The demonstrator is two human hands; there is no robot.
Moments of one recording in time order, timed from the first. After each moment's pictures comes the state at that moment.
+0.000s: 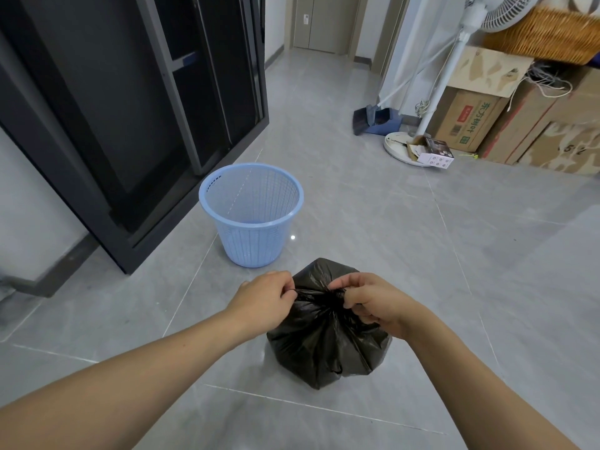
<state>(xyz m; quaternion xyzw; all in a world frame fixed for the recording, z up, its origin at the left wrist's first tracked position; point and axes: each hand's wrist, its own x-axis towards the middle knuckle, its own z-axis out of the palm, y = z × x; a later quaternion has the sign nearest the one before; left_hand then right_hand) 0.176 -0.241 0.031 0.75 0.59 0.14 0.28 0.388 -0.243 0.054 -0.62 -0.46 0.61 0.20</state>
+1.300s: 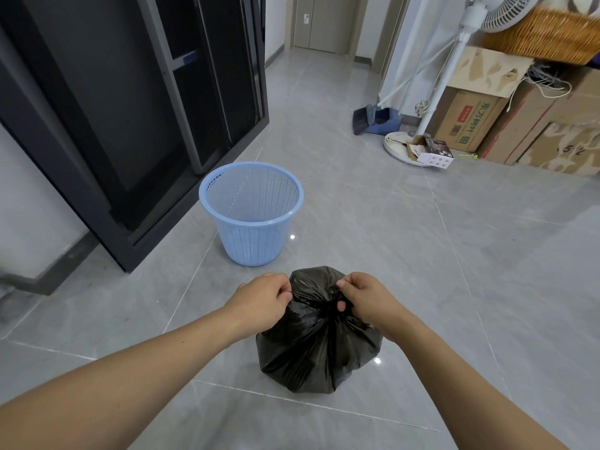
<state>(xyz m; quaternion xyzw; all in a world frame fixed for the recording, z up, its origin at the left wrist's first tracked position) 0.169 -0.237 0.022 0.74 0.59 0.11 0.30 0.376 -0.247 0.041 -0.68 -0.53 0.46 0.21</state>
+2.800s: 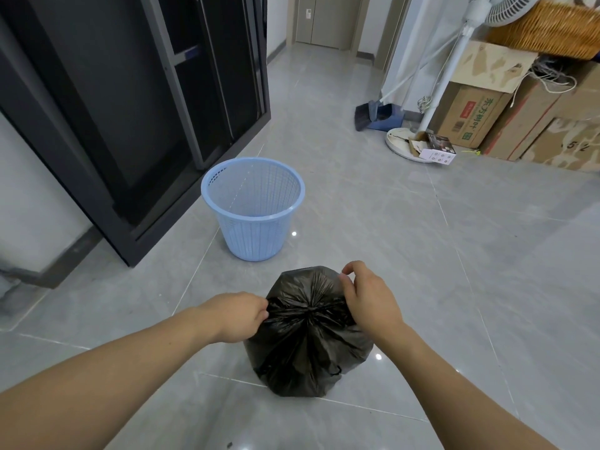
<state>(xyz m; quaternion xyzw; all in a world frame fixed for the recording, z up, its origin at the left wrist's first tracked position) 0.130 -0.241 -0.004 0.80 0.53 -0.12 0.25 0.380 -0.254 0.005 -0.68 -0.68 0.15 0.23</state>
